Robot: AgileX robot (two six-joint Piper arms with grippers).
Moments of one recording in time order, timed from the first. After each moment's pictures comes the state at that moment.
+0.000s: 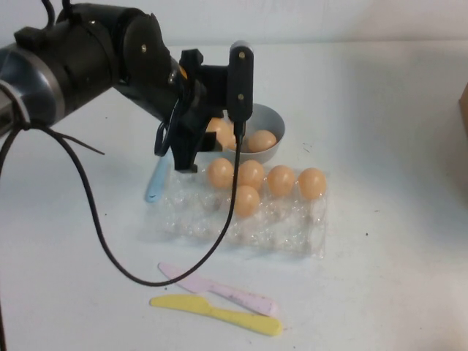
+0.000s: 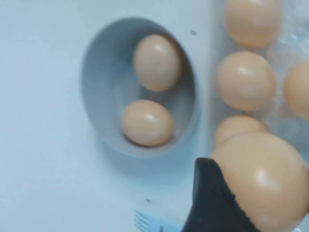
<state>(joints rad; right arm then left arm) 0.01 -0.01 0.03 0.06 0.37 -0.14 -0.52 1.80 -1.57 -0.09 0.83 1.24</state>
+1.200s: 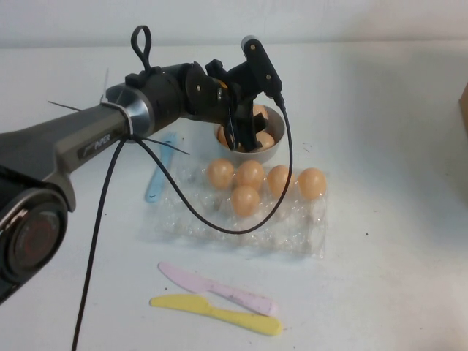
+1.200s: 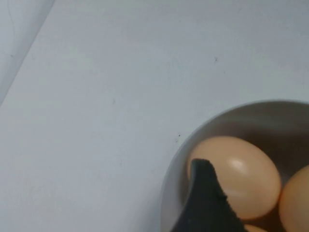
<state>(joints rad) 0.01 -0.01 0.03 0.06 0.37 -0.14 -0.51 2.20 -1.79 -0.37 0.35 1.08</state>
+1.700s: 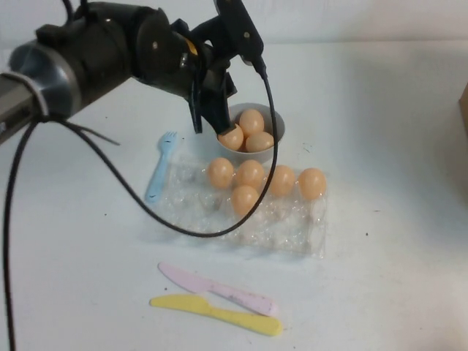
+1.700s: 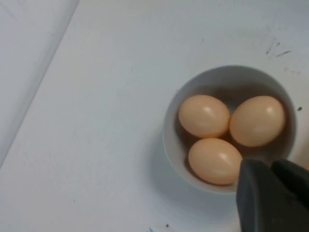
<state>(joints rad) 0.01 -0.01 0.03 0.06 0.37 -0.14 -0.52 1.87 -1.65 -0.08 0.58 0.80</state>
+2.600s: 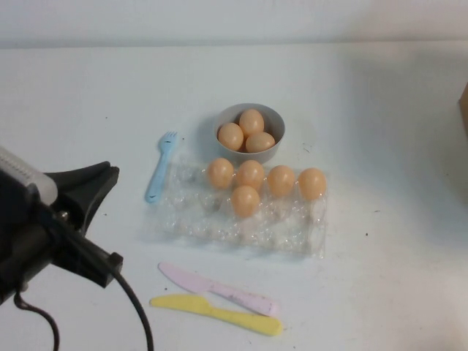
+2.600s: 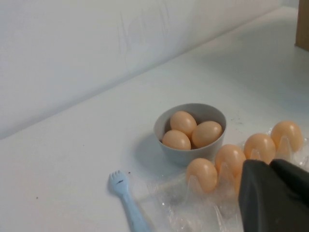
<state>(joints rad) 0.01 -0.01 0.03 0.06 0.37 -0.14 -0.54 0.81 -0.50 -0.08 -0.02 0.25</state>
